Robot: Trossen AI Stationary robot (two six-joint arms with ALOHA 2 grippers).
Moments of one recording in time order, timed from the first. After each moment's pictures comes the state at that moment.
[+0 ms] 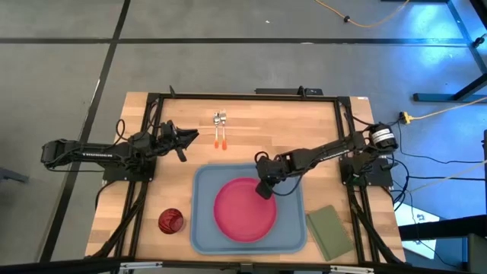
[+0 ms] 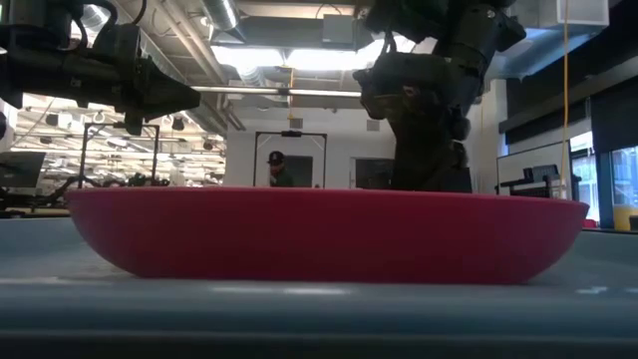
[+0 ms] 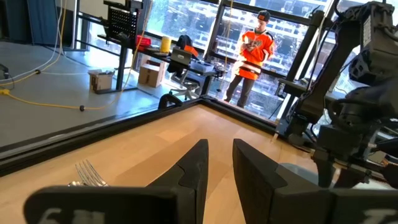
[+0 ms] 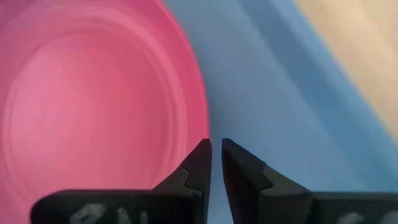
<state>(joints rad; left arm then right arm) 0.14 0.46 0.02 0.51 -0.32 -0.29 0.16 1.75 1.08 -0.43 0.05 0.70</state>
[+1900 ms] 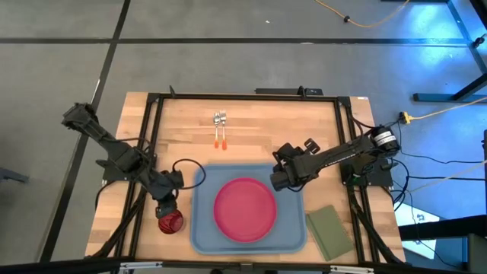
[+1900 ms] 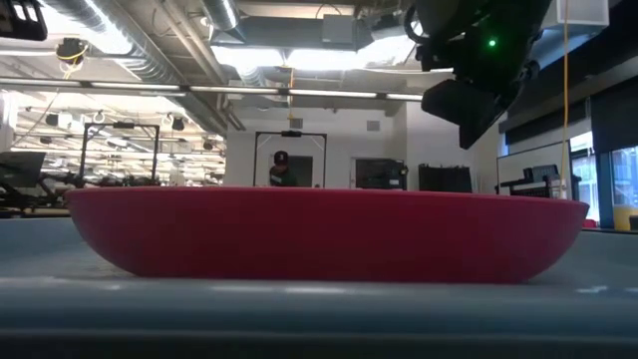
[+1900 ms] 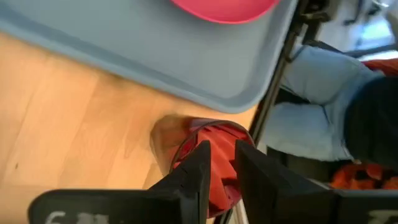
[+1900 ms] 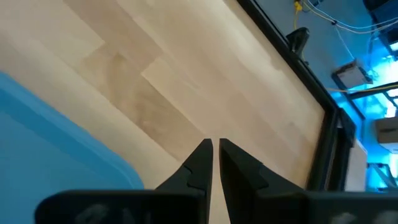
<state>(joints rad) -0.63 1.07 0.94 -0.84 0.09 -1.16 0.29 1.75 1.26 -1.32 0.75 1.18</state>
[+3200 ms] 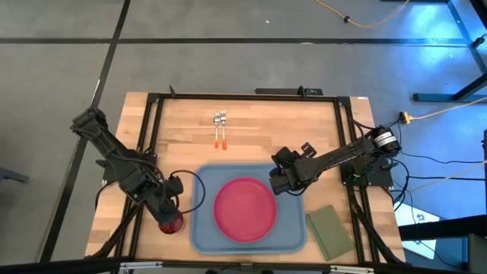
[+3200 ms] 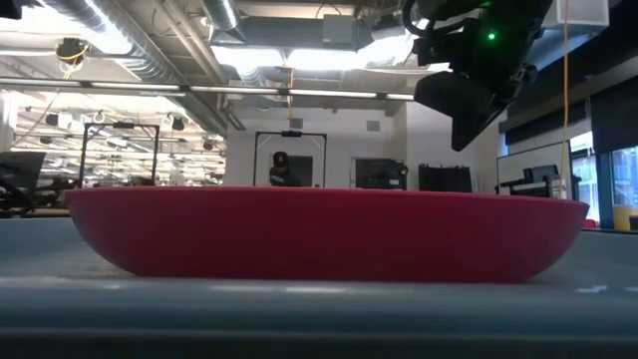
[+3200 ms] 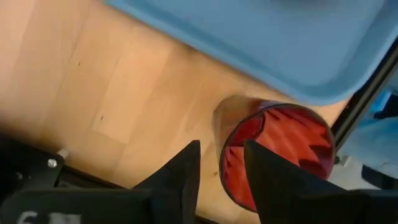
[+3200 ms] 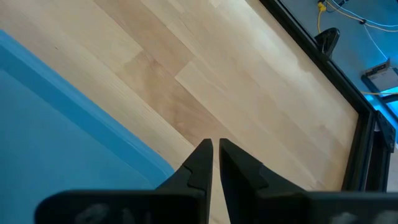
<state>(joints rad) -0.77 1.31 1.13 -1.16 -0.05 -1.30 0.32 1.75 1.26 -1.23 0.73 1.17</state>
